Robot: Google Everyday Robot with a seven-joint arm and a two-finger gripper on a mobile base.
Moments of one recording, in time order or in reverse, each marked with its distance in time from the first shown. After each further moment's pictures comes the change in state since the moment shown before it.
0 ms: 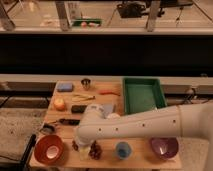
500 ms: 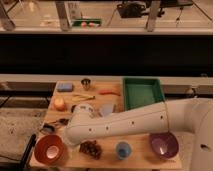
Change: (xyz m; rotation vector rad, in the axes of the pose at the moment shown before) arm -0.038 -0.015 -0.001 0.057 -0.071 -0.174
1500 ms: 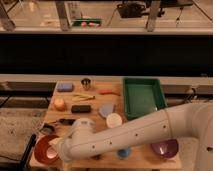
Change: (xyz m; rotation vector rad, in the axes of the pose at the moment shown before) arm -0.055 0.026 0.018 0.073 -0.128 -0.140
